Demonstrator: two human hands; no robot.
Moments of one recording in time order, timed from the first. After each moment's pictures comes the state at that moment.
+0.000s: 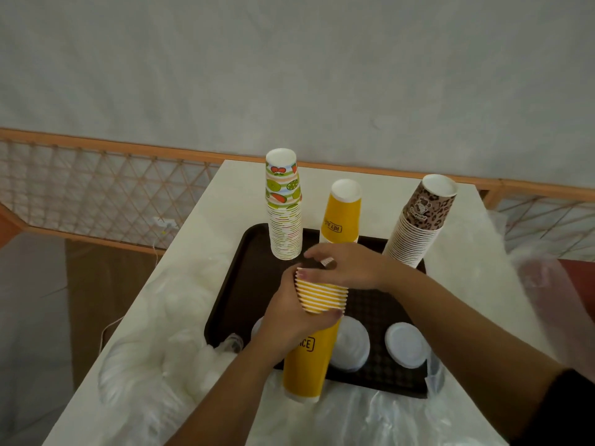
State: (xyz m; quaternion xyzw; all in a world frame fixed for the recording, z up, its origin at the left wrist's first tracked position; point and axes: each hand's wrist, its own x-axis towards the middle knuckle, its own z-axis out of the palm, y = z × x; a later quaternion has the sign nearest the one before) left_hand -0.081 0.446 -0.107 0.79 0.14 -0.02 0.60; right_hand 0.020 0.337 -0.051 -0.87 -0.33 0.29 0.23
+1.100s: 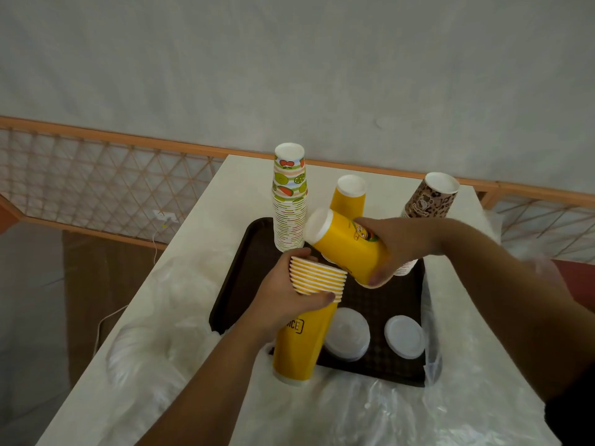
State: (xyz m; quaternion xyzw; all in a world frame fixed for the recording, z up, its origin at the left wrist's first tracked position) left_hand -0.092 0.467 -0.087 0.75 0.10 -0.02 0.65; right_hand 0.058 0.286 -0.018 -0.86 -0.38 0.33 0.10
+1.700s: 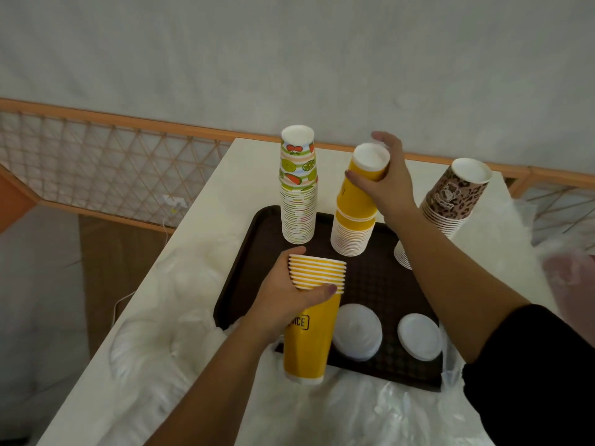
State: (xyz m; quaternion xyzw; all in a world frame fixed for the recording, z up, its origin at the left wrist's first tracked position) left_hand -0.083 0.471 -0.107 0.75 0.19 -0.02 0.64; right_hand 0.109 0.344 -0.075 -0.79 -0.17 -0.07 0.58
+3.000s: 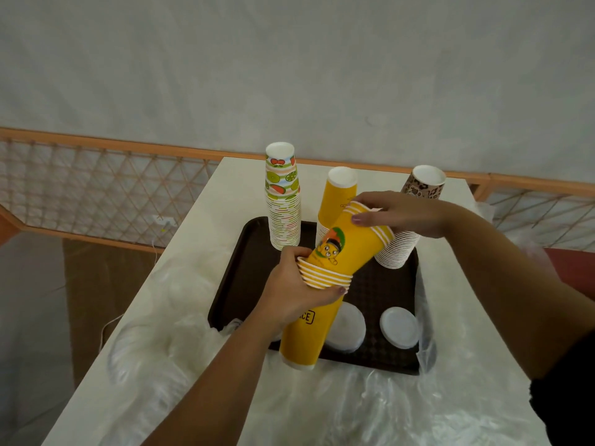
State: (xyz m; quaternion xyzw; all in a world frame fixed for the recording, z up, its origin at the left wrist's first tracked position) left_hand -0.090 0.446 -0.078 0.79 0.10 -0.01 0.60; right_hand 0.055 0.274 -0.003 -0.84 -0.27 0.33 0.34
